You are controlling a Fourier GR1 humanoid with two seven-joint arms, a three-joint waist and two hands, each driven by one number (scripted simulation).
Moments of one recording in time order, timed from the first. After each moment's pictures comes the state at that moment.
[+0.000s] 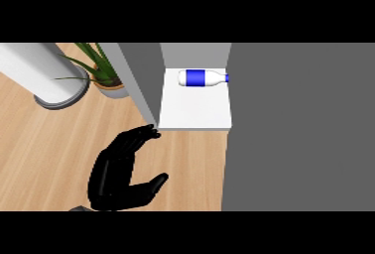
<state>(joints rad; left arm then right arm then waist) -0.10 0.34 -0.61 -1.63 0.67 0.33 -0.53 1.01 -0.28 0.26 -2.49 -0.04 0.67 -0.30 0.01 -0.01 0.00</state>
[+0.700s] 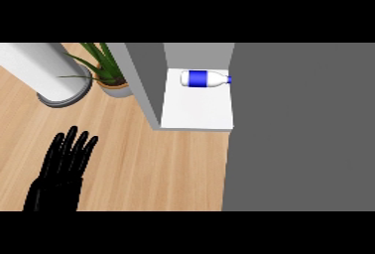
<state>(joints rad) 0.18 0.53 -0.44 -1.83 0.82 0.19 -0.57 0.95 -0.36 0.51 -2.50 0.01 0.71 -0.23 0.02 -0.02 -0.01</state>
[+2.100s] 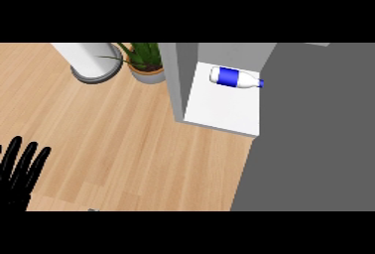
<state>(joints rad) 0.35 0.76 -0.26 -1.91 0.95 -0.11 -0.58 0.70 -0.34 0.59 -2.49 -0.01 0.49 -0.07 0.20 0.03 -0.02</state>
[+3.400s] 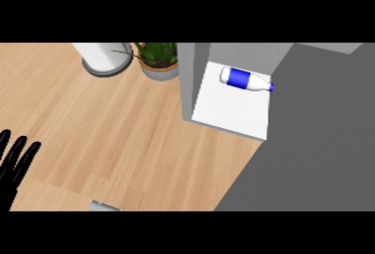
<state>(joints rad) 0.33 0.82 -0.20 -1.89 1.00 -0.19 -0.55 0.30 -0.41 0.58 -2.47 -0.04 0.57 0.11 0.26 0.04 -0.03</state>
